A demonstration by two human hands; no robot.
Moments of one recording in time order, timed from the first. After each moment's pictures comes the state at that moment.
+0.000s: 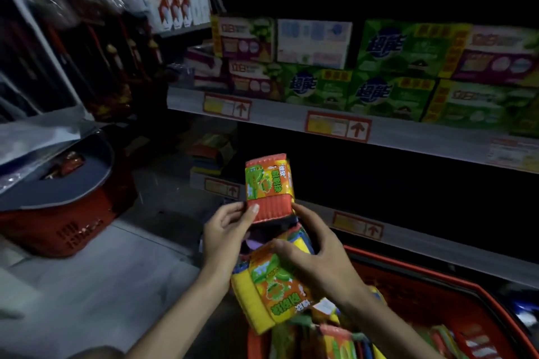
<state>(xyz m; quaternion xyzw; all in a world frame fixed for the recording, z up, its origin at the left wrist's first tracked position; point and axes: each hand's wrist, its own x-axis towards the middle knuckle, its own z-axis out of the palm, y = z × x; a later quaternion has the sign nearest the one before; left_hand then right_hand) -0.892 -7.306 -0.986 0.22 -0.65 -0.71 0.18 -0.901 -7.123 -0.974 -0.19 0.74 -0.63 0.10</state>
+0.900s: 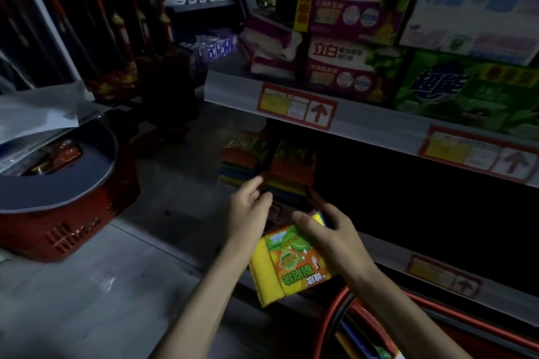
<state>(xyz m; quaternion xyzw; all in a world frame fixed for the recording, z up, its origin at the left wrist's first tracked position) -1.000 -7.410 -1.003 0.18 -0.69 -0.69 0.14 -1.013 -7.247 -0.991 -0.07 0.73 -0.67 0.16</state>
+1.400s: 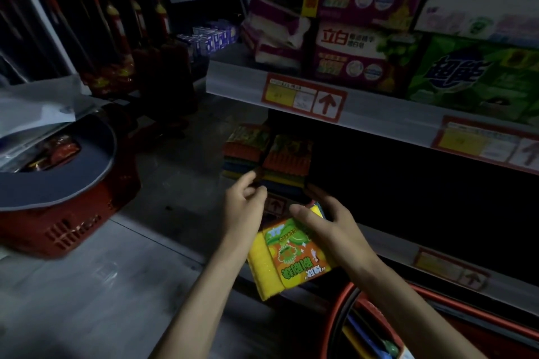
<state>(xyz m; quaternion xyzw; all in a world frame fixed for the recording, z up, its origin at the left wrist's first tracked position) -1.001 -7.422 -1.008 0.22 -0.70 -0.66 0.16 -1.011 -7.258 -0.989 -0.07 0.75 -0.64 0.16</state>
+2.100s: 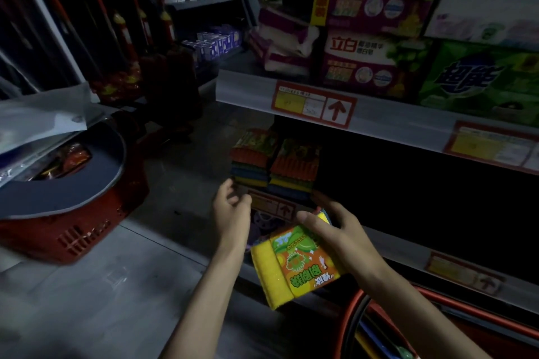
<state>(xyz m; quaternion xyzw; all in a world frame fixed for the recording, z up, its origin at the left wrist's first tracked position) -1.010 -7.452 -1.030 0.31 -0.64 -0.66 0.23 -1.011 -7.259 -0.993 -0.07 0.75 -0.63 0.17</state>
